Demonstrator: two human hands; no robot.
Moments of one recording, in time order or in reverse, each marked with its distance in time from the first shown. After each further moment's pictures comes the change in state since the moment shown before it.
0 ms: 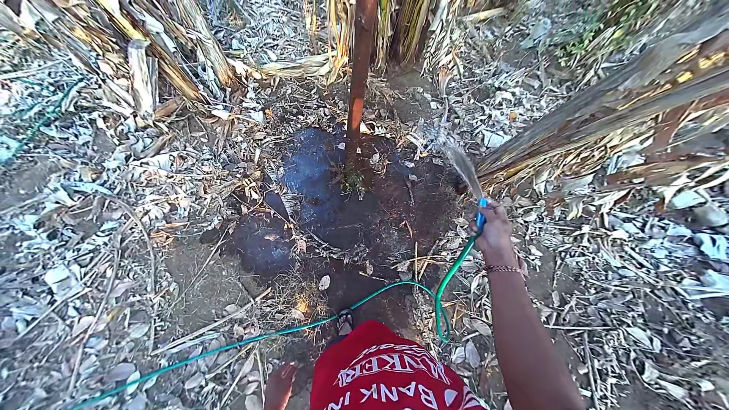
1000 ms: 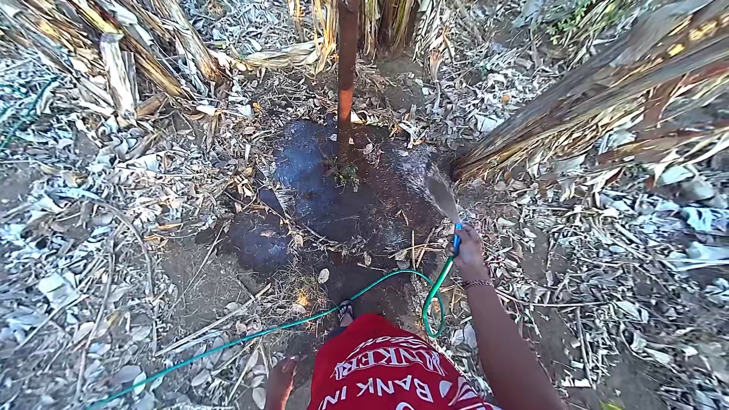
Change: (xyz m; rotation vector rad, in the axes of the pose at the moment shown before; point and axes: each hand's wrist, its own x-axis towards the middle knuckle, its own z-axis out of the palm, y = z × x) left_hand -0.005 0.007 -0.004 0.006 -0.012 0.000; right_hand -0.041 0.082 -0.033 -0.034 0.109 0.214
